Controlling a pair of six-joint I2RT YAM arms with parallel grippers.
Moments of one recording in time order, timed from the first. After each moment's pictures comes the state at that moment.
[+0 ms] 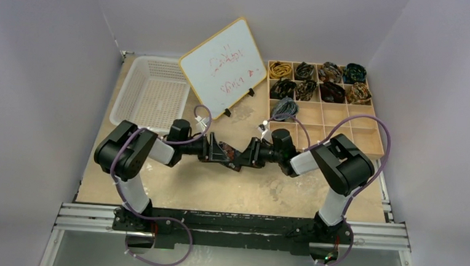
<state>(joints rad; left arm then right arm) -0.37 1.76 0.49 0.70 0.91 -0.72 0.56 1.79 0.55 0.66 -0.65 0.89</state>
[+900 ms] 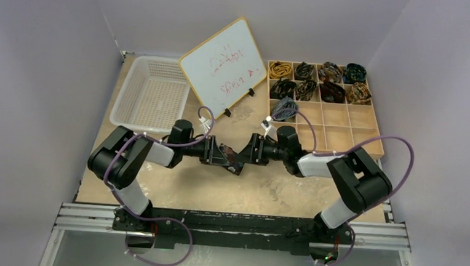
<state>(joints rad) -0.41 1.70 0.48 0.66 0.93 -0.70 0.55 1.64 0.53 0.54 -0.66 0.83</state>
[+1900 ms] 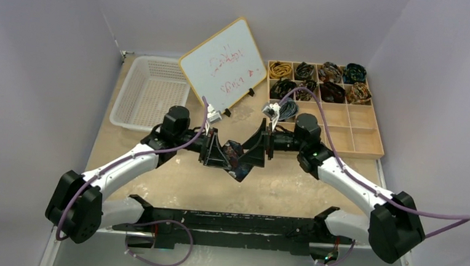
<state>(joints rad) -0.52 1.19 0.67 0.12 1.12 -0.49 0.54 1.17 0.67 0.35 -0.99 0.55</state>
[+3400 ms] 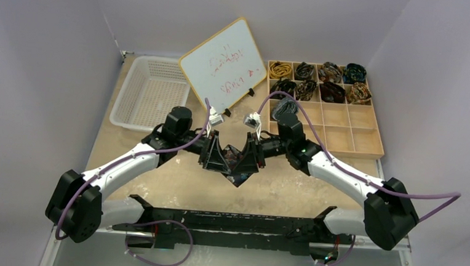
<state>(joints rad) -0.54 1.19 0.69 0.02 1.15 -0.45 0.66 1.28 0.75 0.13 -1.10 0.39</state>
